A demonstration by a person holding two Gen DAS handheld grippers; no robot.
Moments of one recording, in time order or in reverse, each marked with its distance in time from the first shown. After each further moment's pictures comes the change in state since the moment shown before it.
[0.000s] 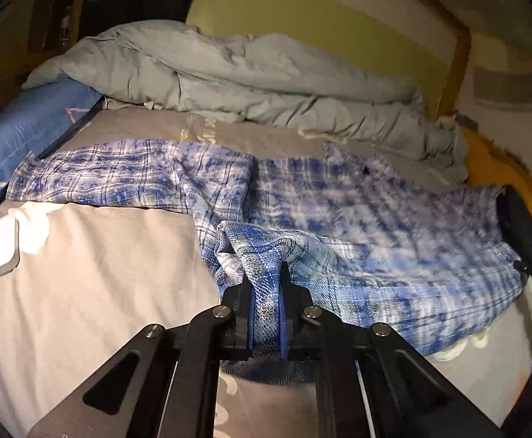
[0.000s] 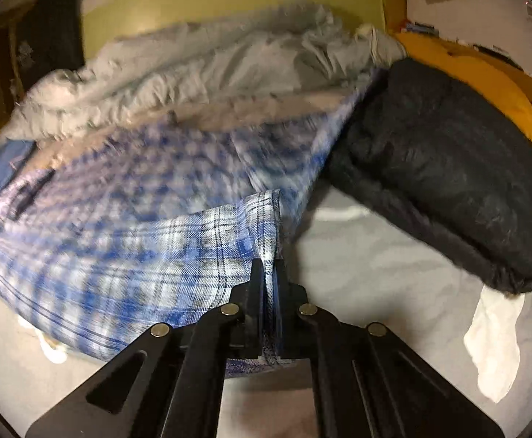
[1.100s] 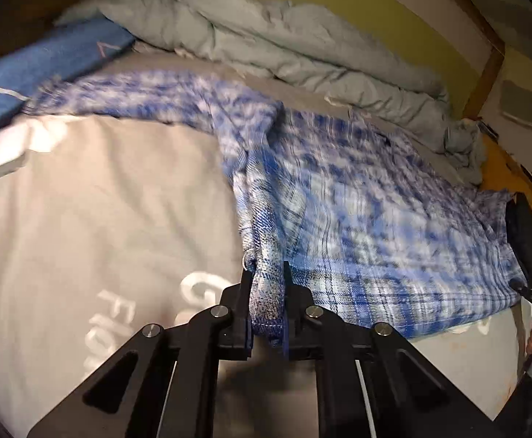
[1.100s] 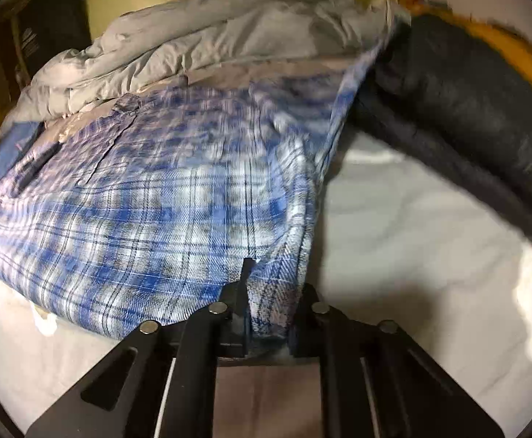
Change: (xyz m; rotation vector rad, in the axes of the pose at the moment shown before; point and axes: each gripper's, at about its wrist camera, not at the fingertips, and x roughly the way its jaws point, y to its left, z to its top) left arm -0.010 0.013 -0.054 -0.181 0.079 0.011; right arm 0.019 0.012 -0.022 -0.029 0.032 0.058
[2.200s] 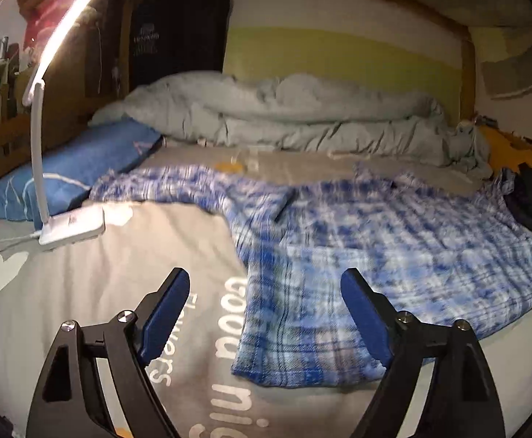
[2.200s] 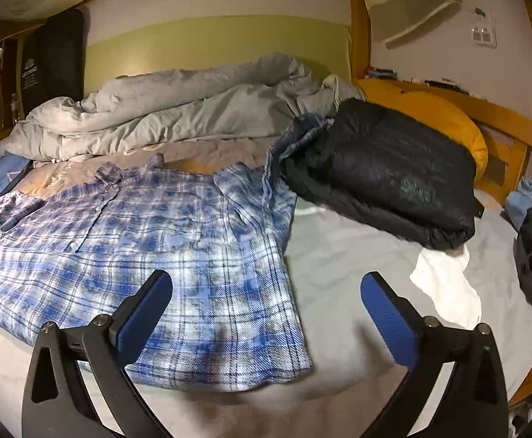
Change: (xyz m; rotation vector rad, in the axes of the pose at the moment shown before) left arm -0.093 -0.039 -0.051 0.217 -0.320 0.189; right arm -0.089 -0.006 -0.019 0.003 -0.289 -0.150
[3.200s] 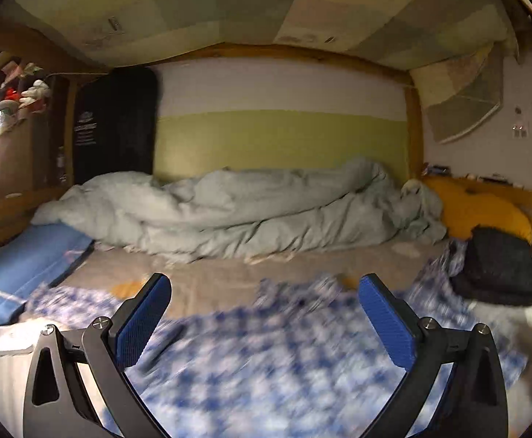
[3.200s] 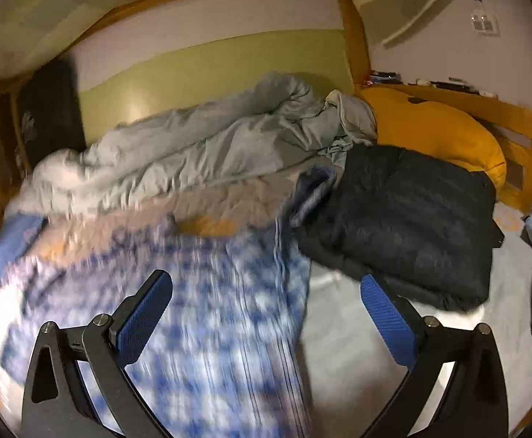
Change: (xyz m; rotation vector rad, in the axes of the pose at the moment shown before) left arm 0.002 -0.174 0.132 0.083 -0.283 -0.156; right arm 0.013 -0.028 0.106 0.159 -0.032 0.116
